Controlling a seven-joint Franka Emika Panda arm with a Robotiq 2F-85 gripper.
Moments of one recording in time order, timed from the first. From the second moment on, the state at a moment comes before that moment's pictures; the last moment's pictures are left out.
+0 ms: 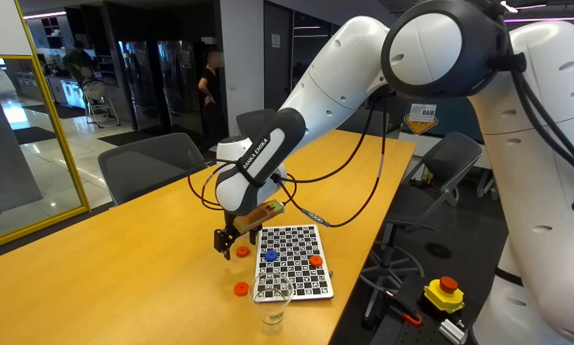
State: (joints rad) arm 0.14 0.49 0.03 -2.01 -0.06 2.52 0.23
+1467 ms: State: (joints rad) arm 0.12 0.53 0.02 -2.00 -0.06 2.56 0.23
